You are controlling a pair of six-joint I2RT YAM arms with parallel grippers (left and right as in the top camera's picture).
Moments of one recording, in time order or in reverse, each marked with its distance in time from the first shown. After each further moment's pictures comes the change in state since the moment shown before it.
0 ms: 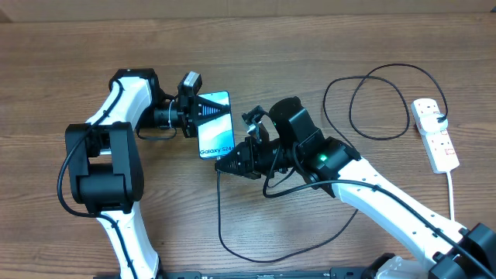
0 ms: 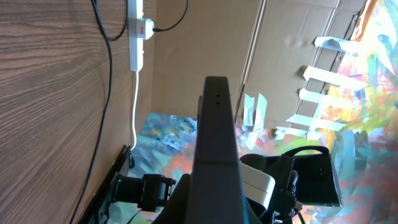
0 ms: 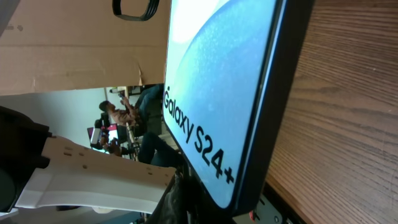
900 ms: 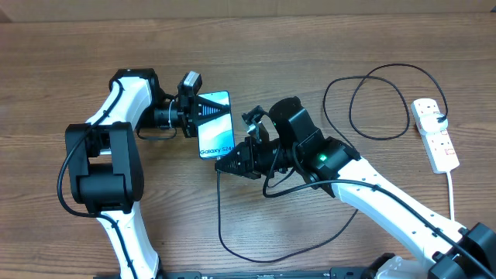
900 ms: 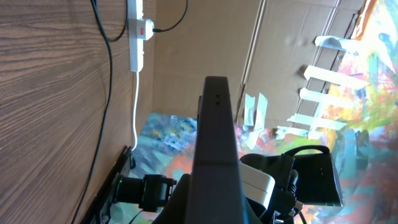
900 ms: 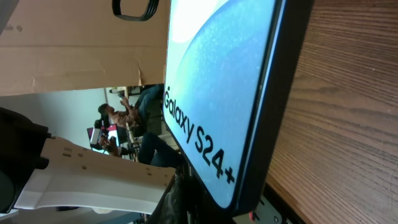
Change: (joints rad) left arm 0.000 0.000 0.000 0.008 0.000 0.000; right arm 0.000 0.002 0.000 0.000 0.000 0.000
